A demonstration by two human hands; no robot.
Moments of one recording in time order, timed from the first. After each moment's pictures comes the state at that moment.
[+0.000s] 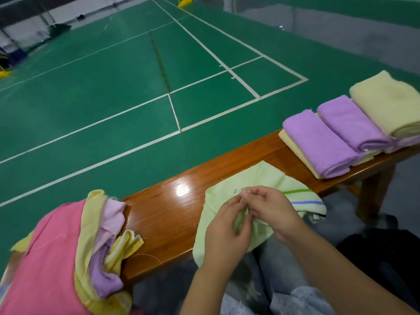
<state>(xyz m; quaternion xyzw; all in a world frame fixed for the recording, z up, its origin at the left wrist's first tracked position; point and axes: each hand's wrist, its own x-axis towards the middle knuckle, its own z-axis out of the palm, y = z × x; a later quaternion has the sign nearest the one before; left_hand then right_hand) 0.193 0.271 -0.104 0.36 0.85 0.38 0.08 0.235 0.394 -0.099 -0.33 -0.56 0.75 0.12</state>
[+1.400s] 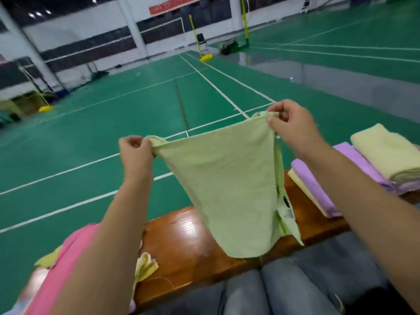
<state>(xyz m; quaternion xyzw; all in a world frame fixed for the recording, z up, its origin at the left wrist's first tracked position) 0.000 0.250 0.075 0.07 0.70 0.70 -0.13 0.182 0.493 0.070 -0.19 -0.76 0.50 0.38</state>
